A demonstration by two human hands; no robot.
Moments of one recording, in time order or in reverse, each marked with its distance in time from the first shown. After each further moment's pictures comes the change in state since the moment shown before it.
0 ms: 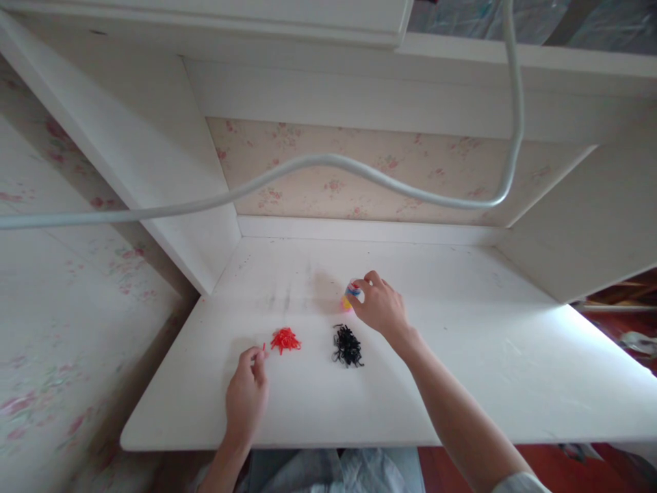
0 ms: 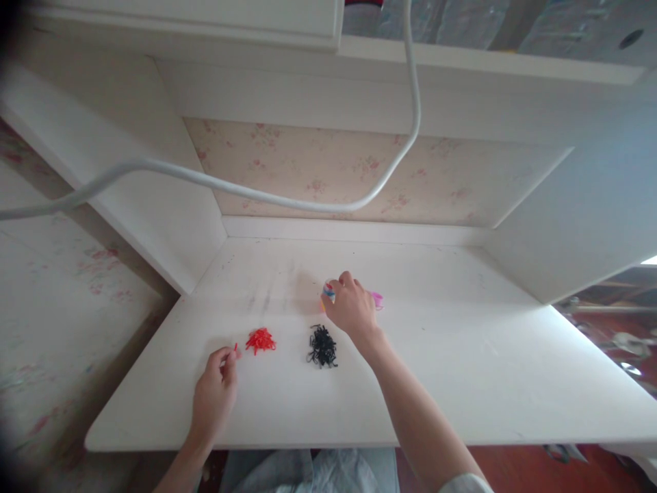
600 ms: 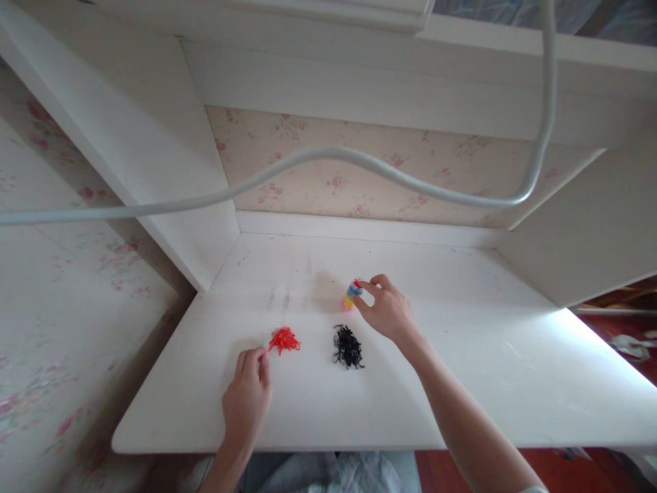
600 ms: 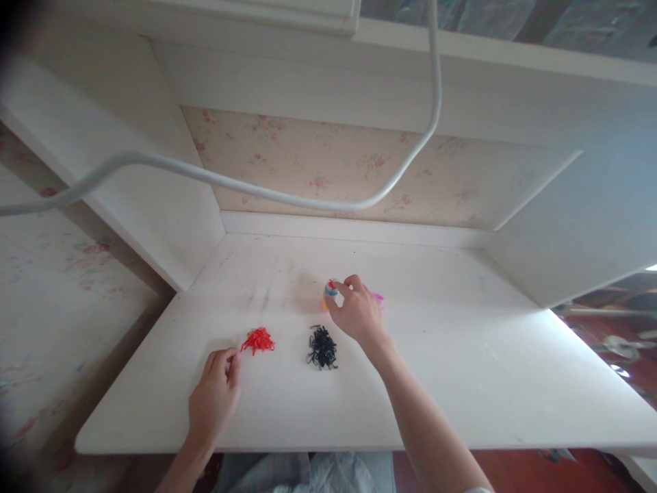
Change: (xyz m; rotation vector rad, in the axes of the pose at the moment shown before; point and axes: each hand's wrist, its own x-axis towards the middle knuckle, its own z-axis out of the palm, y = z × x) left_hand -0.004 0.004 0.002 0.172 0.058 0.163; right_hand -0.003 0.011 0.007 0.098 0.050 0.001
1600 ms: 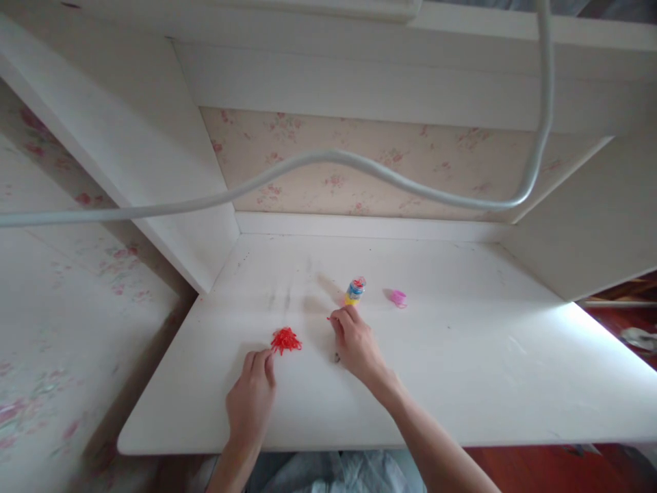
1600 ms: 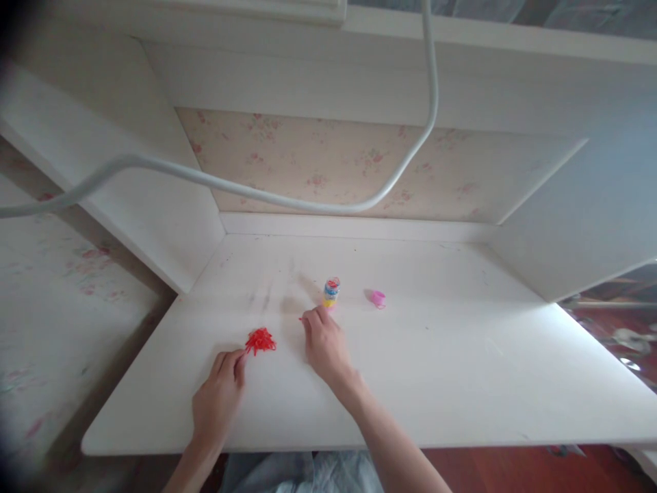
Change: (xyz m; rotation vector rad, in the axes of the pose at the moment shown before) left_hand -0.002 0.007 0.000 0.286 -0.026 0.086; right_hand -0.050 -0.041 0.054 0.306 -0.028 -0.139
